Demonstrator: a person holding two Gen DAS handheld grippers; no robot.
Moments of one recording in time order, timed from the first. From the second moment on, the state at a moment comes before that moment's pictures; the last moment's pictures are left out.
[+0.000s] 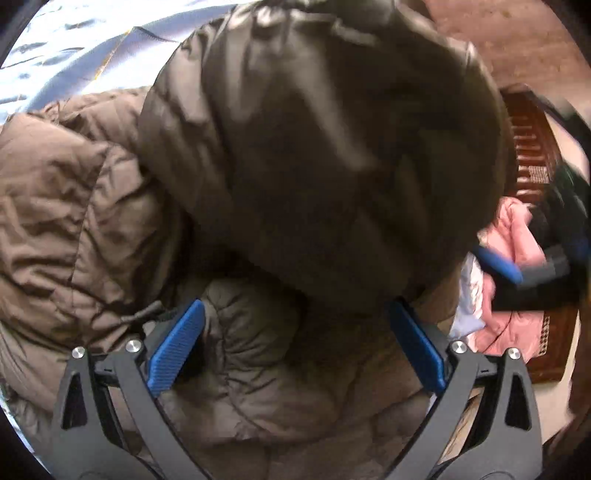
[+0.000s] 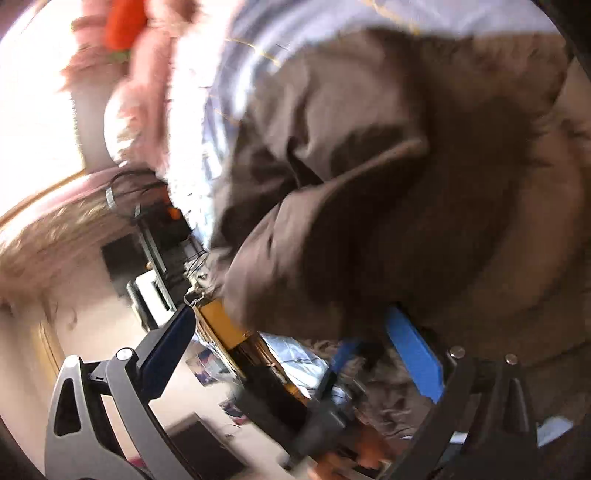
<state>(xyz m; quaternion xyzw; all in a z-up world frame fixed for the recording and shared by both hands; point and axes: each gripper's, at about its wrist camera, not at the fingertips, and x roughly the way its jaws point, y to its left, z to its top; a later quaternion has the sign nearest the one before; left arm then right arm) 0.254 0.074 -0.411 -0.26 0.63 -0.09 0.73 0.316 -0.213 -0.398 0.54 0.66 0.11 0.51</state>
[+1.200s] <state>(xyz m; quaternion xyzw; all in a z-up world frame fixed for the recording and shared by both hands) 0.207 0.141 -0.360 -0.23 0.59 0.00 0.77 0.281 -0.173 -0.361 0.39 0.57 0.13 0.71</state>
